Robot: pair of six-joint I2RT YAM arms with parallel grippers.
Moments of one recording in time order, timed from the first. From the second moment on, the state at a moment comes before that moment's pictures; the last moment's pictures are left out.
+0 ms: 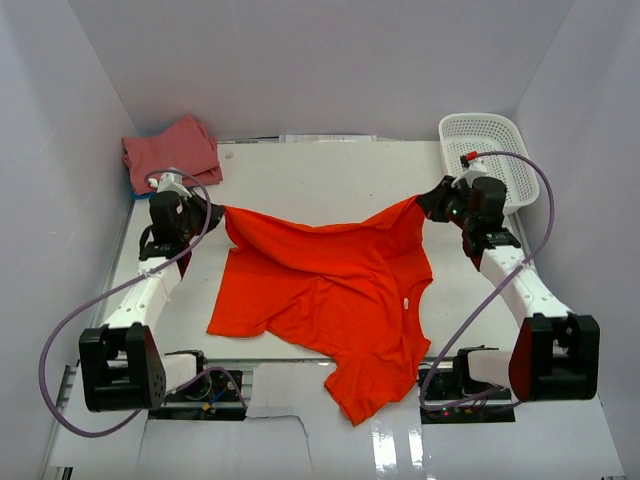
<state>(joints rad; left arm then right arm) 0.04 1.19 0.73 0.07 0.22 -0.59 0.08 1.23 0.79 0.12 -0.36 0.36</state>
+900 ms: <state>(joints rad) -0.06 1.87 1.19 0.22 0.16 -0.56 0.09 1.85 1.28 0.14 -0.22 0.25</state>
